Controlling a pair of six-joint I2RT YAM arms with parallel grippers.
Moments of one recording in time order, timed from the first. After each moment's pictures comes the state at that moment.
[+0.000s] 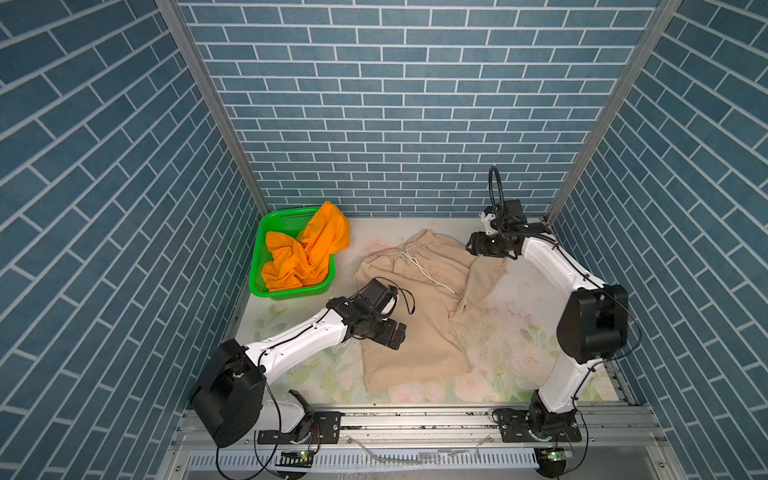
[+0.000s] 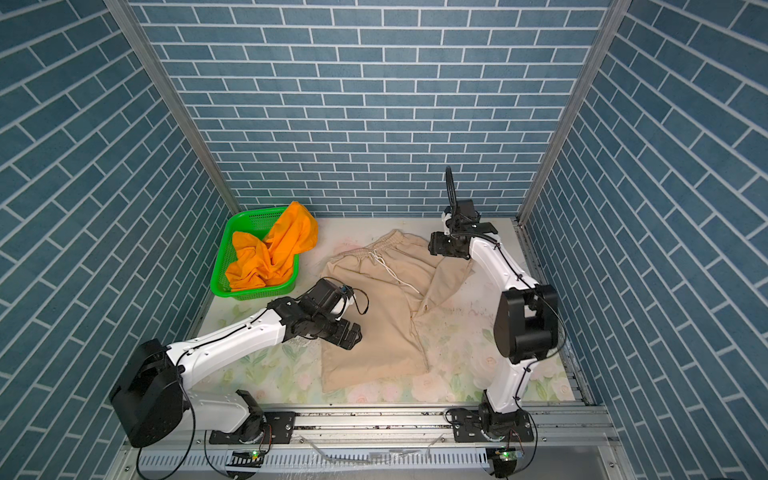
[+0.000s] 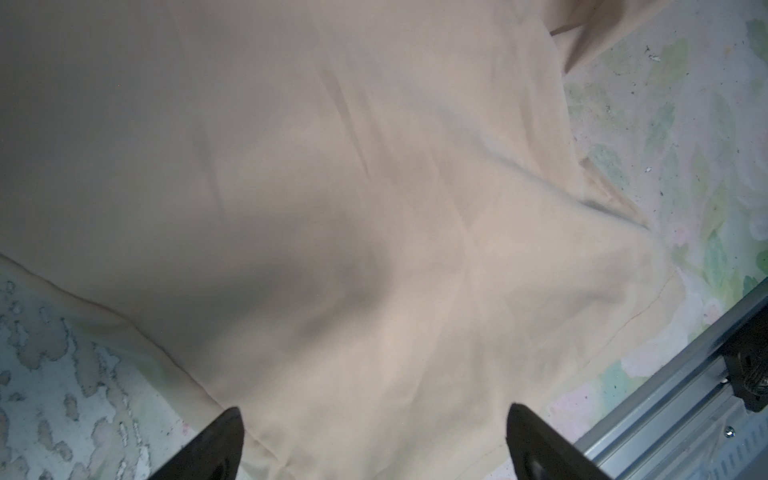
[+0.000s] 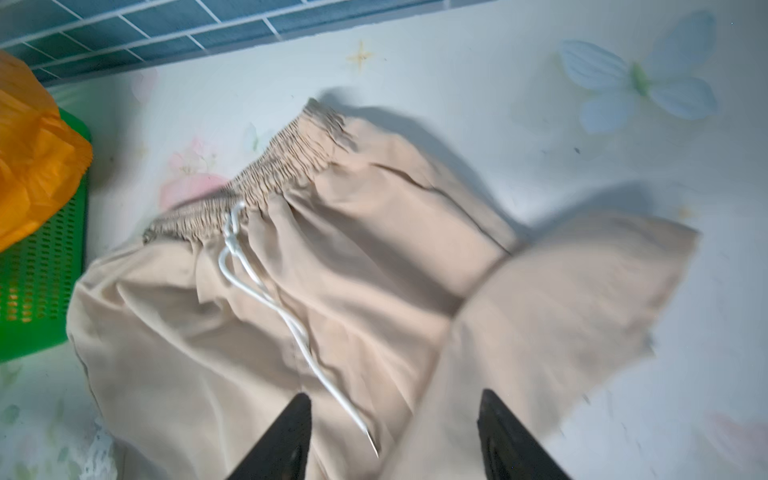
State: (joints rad) left arm -0.74 1.36 0.87 -0.62 0.14 -0.32; right arm 0.25 1.72 1.48 -0.72 -0.17 0.21
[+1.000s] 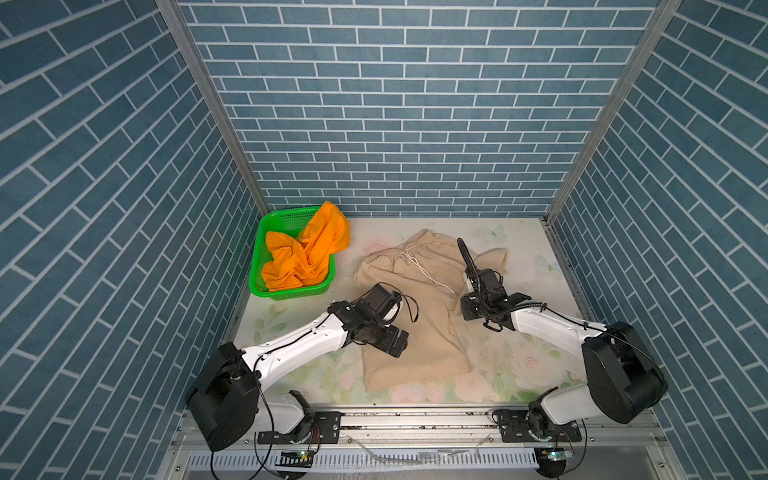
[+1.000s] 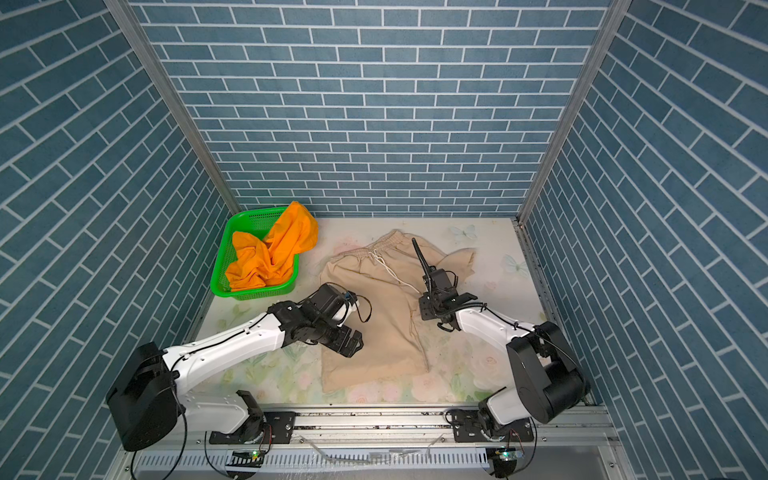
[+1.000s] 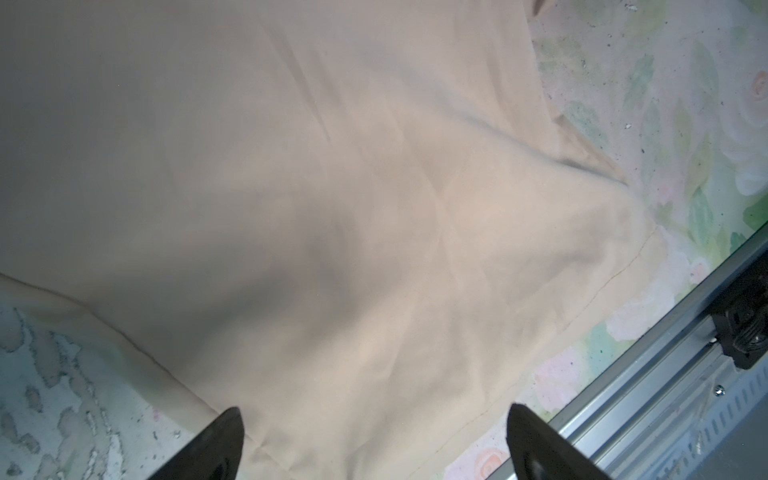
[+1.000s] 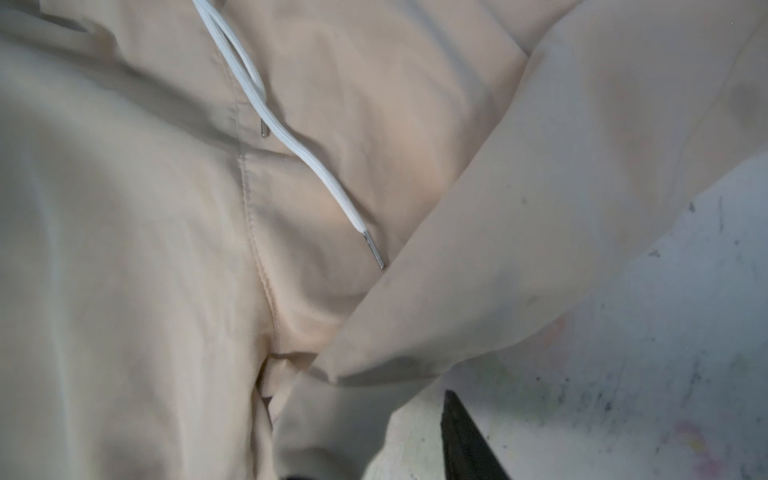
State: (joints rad) left arm -0.79 1.34 0.86 -0.65 0.15 -0.32; right arm 0.54 1.48 0.79 -0.28 0.11 0.23
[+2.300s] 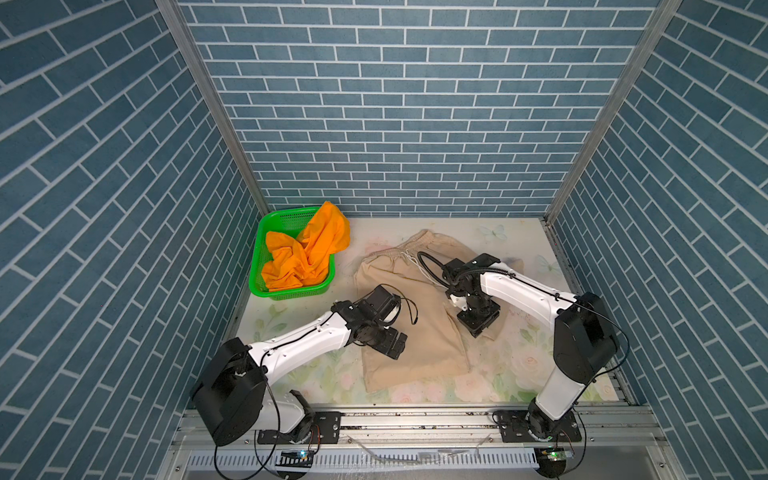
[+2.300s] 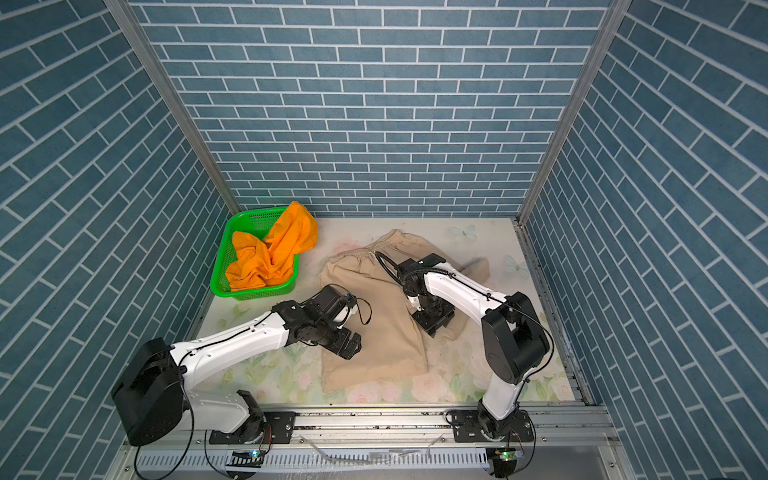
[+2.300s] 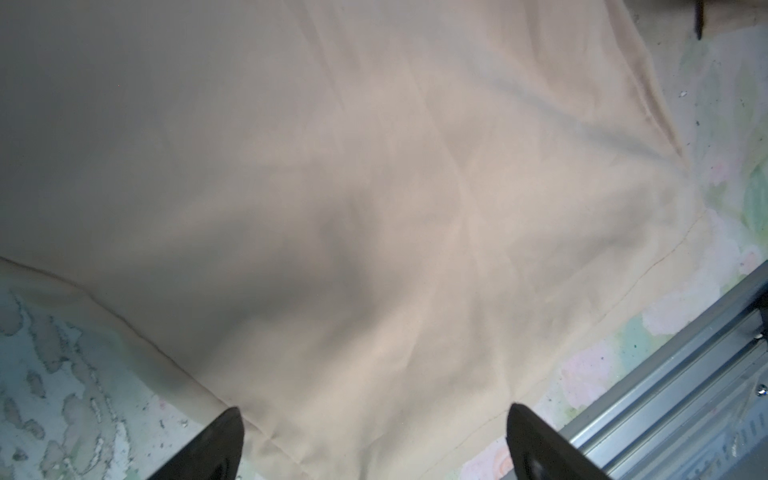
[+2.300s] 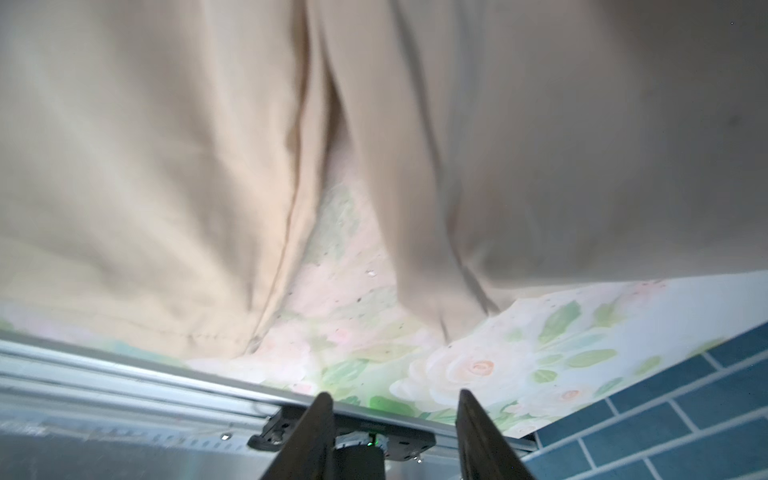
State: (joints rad) left arm -0.79 1.37 0.87 -0.69 0.13 -0.31; right arm 0.67 1.73 1.33 -1.37 0.07 0.00
